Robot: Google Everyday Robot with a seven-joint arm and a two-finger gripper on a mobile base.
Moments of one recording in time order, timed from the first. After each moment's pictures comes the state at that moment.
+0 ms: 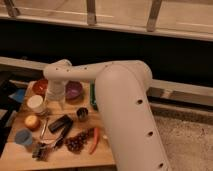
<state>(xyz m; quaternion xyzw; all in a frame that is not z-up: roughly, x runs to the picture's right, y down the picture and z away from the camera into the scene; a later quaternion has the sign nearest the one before) -0.273 0.086 0.801 -0.39 0.15 0.67 0.61</state>
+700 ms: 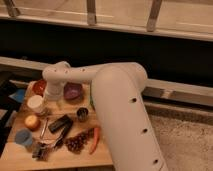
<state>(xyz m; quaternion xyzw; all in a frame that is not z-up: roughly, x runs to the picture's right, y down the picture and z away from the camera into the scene) -0.302 0.090 0.817 -0.40 0.13 0.67 0.61</state>
